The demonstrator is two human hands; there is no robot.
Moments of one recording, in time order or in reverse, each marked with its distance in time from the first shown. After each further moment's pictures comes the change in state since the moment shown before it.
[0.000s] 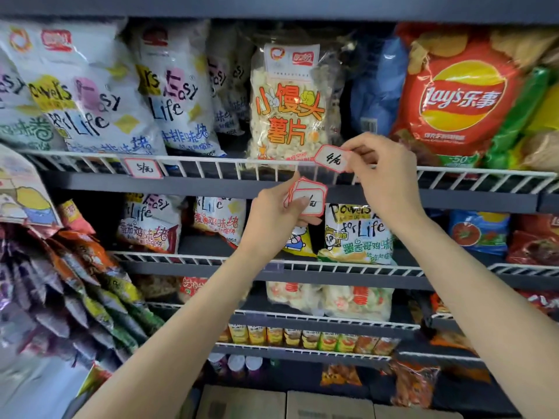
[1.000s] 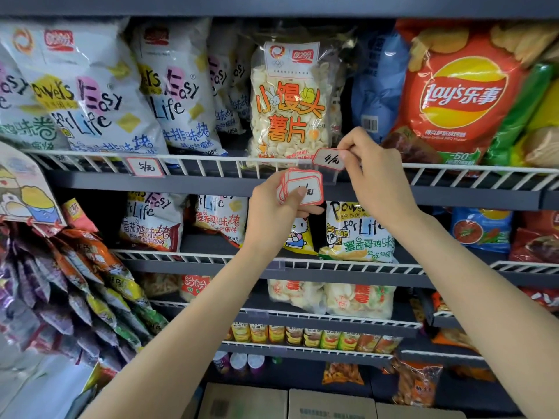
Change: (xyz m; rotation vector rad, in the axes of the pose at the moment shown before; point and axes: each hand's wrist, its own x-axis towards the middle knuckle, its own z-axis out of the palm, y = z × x) left_hand -0.002 0.006 0.006 -0.215 0.127 -0.019; right_hand -0.002 0.005 0.005 -0.174 -0.103 -0.125
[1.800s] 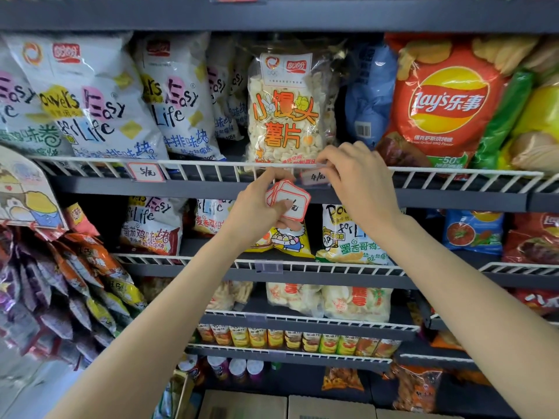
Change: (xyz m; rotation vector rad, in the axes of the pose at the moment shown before) left_hand 0.008 0.008 -0.029 0.290 -0.217 -0.019; right_hand 0.001 -0.006 0.008 -0.355 0.076 -0.222
